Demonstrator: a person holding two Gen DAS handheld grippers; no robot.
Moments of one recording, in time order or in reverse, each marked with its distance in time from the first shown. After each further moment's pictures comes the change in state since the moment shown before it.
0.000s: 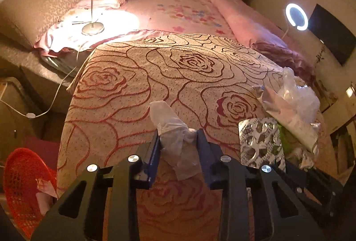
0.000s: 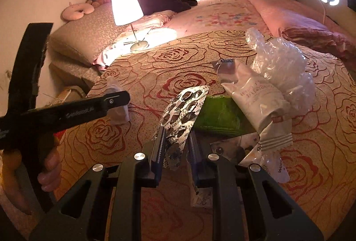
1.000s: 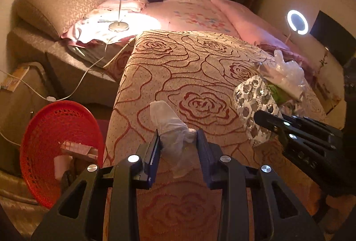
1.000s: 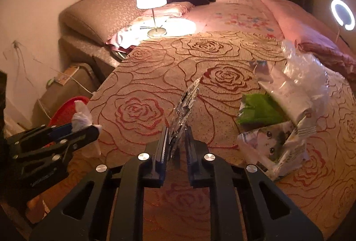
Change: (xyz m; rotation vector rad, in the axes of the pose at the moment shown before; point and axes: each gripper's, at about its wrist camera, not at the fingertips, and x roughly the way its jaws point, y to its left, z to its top) left arm -0.078 0.032 -0.085 -0.030 -0.066 0.062; right arm -0.002 0.054 -0.009 -0.136 0.064 -0.001
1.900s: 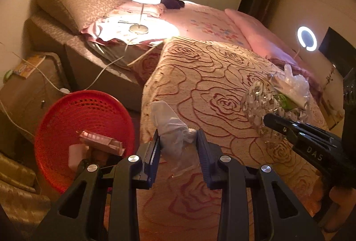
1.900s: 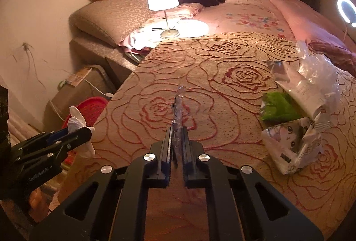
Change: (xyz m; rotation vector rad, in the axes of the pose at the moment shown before) left arm -0.035 0.043 -0.017 -0.095 -0.057 0.038; right arm -0.009 0.022 -0.003 -0.003 -0.013 0.084
